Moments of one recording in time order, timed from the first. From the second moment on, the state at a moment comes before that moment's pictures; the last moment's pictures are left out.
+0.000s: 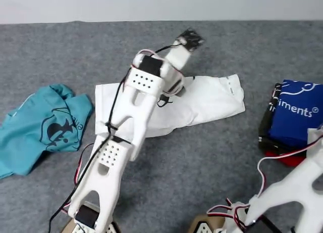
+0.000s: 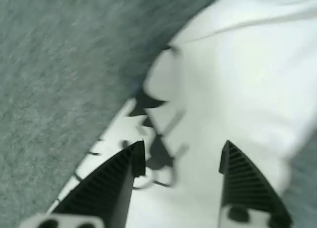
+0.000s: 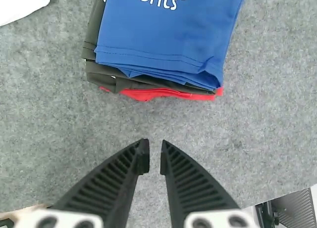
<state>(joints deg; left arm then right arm) 23.2 56.8 -70.6 90.9 -14.1 43.7 -25.6 -4.4 100.5 38.2</state>
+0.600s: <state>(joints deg) 23.3 69.8 -74.7 98.8 -13.8 43.7 -25.6 -4.4 100.5 38.2</state>
